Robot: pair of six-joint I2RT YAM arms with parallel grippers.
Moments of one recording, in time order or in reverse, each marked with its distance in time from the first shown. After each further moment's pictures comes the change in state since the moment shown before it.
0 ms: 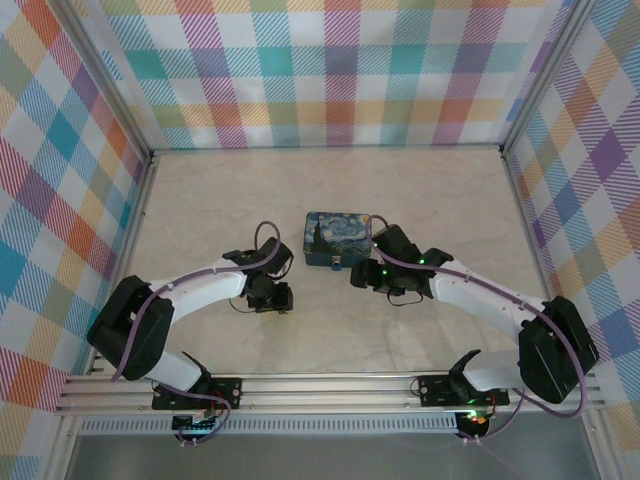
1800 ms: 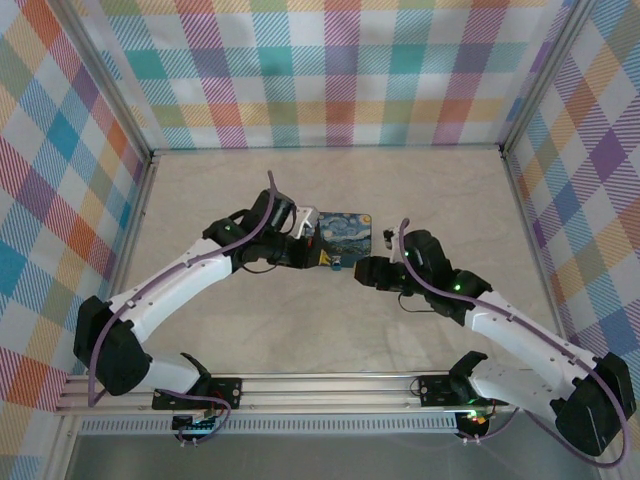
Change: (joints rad) left arm -0.032 -0.106 0.393 -0.007 0.286 0.215; right arm 0.000 -0.331 -0.117 0.209 -0.167 -0.040
